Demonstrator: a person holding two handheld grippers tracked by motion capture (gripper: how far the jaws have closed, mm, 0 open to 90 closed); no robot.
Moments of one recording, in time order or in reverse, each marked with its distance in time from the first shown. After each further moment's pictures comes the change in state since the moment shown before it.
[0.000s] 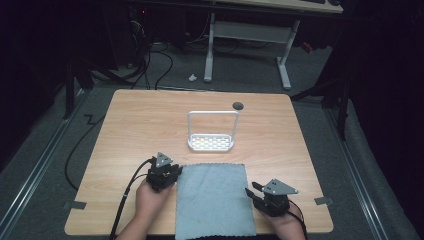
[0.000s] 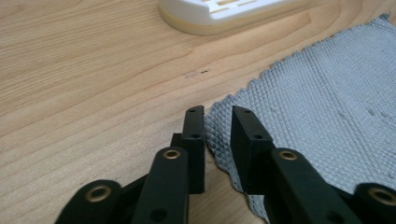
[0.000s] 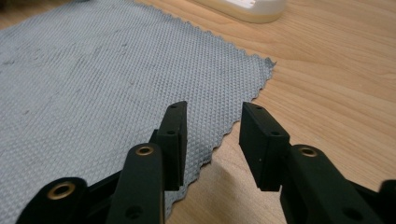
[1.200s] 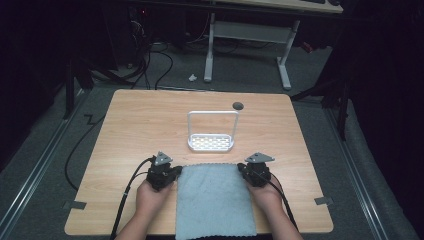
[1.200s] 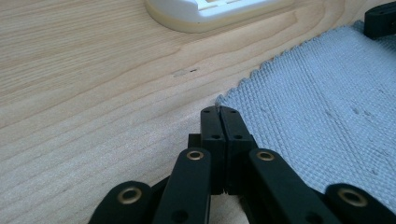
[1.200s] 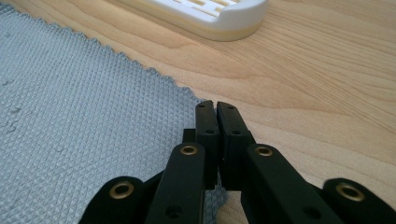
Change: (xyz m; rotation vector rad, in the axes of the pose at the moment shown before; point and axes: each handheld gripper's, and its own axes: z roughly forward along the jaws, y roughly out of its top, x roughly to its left) left arm 0.004 0.000 0.000 0.006 -0.053 -0.018; right arm -0.026 0.046 0.079 0.116 -0.066 0.075
